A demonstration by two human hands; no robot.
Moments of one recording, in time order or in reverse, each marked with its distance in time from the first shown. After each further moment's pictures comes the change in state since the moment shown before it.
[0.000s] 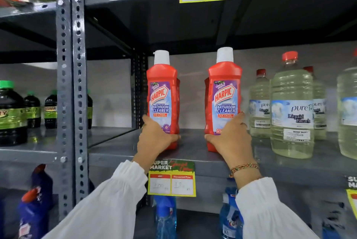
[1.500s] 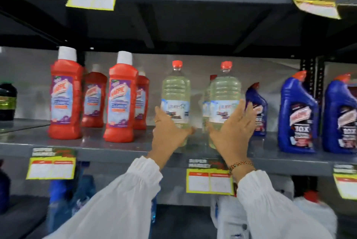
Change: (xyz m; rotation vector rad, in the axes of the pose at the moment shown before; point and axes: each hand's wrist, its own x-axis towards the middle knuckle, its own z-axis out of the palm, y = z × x) left_hand -0.150 0.187 0.193 -0.184 -0.048 0.183; right_hand 0.058 0.176 -0.200 -0.214 0.273 -0.110
